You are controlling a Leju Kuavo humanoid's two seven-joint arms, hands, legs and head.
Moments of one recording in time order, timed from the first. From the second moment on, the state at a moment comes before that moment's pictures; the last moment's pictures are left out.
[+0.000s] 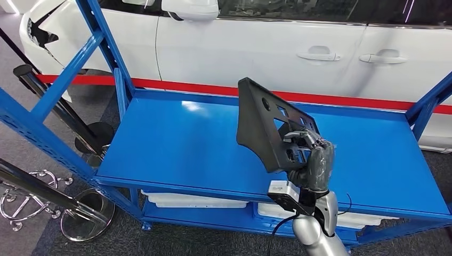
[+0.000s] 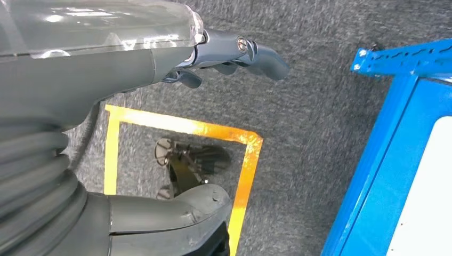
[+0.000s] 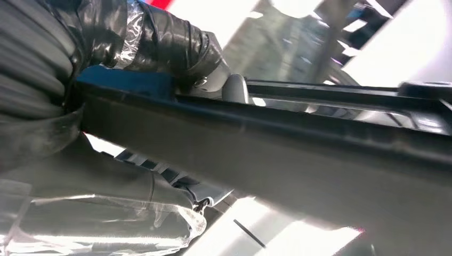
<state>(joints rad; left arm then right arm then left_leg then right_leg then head) -0.06 -0.03 1.15 -0.22 -0.92 -0.16 -0.43 -0.15 -0.04 0.29 -1.67 0.70 -0.69 -0.40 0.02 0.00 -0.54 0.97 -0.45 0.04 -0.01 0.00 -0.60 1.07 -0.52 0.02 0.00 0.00</state>
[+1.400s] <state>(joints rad) -0.05 -0.05 1.21 -0.22 -0.89 -0.18 -0.50 -0.14 -0.18 0.50 -2.05 -0.53 0.31 -0.39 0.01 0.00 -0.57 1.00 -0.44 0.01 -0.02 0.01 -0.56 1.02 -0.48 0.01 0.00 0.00</state>
